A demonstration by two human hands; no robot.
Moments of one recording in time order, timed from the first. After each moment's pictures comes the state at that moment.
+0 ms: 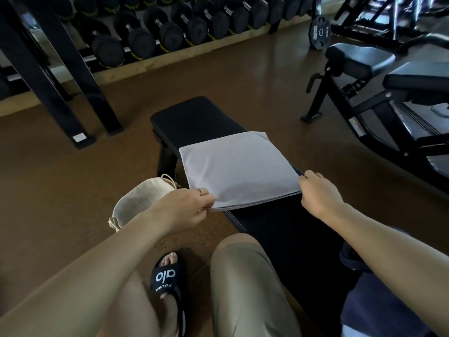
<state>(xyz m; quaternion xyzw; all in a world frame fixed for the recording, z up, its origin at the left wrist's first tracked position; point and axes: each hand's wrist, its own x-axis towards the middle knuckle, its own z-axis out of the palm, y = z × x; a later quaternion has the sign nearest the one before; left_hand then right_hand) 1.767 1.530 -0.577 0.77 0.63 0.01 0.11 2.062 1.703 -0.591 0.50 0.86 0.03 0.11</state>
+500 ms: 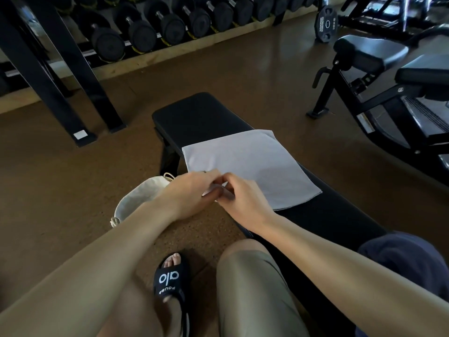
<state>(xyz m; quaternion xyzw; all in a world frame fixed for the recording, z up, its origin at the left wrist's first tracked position) 1.762 1.563 -0.562 0.70 0.68 0.12 0.16 1.930 1.622 -0.586 0.36 0.84 -0.36 -0.19</state>
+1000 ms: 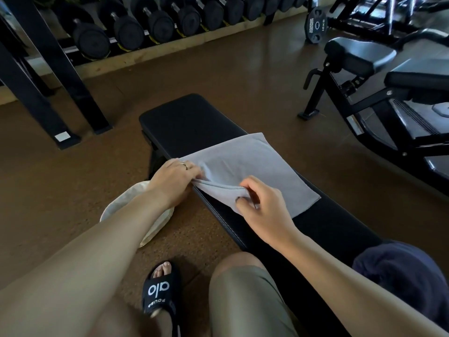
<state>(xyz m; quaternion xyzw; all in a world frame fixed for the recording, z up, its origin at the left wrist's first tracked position) 1.715 1.613 -0.598 0.73 0.68 0.05 0.01 1.968 1.632 -0.577 0.36 0.81 -0.35 -0.31</state>
